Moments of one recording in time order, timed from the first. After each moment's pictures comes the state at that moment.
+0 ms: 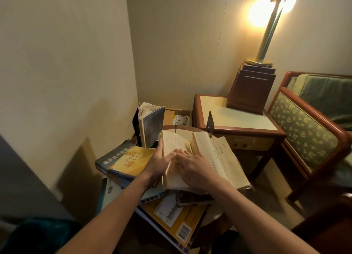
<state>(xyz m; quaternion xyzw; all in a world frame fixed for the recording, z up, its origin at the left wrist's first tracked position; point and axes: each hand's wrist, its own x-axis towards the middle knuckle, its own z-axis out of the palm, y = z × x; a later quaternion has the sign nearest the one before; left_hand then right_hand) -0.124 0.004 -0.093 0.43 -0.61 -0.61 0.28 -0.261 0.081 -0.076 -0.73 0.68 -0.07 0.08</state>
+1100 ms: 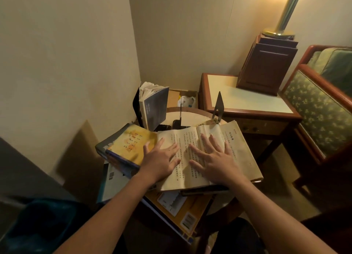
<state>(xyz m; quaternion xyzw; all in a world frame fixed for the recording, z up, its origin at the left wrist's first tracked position) -0.115 -0.014 -0.151 0.43 -0.90 -0.09 0.01 -0.320 0.073 -0.147 -0.67 0.74 0.03 0.05</state>
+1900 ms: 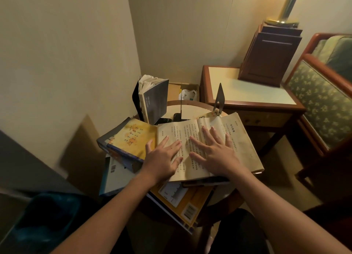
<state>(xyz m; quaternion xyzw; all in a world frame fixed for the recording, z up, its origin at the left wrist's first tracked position) -0.110 0.009 -0.160 0.42 -0.90 -0.10 0.06 -0.320 0.074 -0.151 -0.67 0.74 0.02 0.07</state>
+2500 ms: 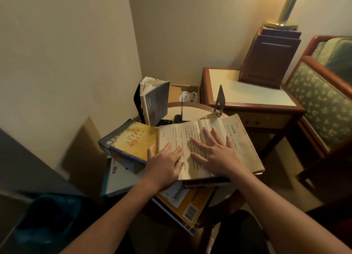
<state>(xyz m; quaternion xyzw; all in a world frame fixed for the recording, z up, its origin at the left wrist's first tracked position) -0.109 0.030 -0.144 0.43 -0.90 -0.10 0.04 -0.321 0.072 -0.149 -0.67 0.74 0.02 0.07</state>
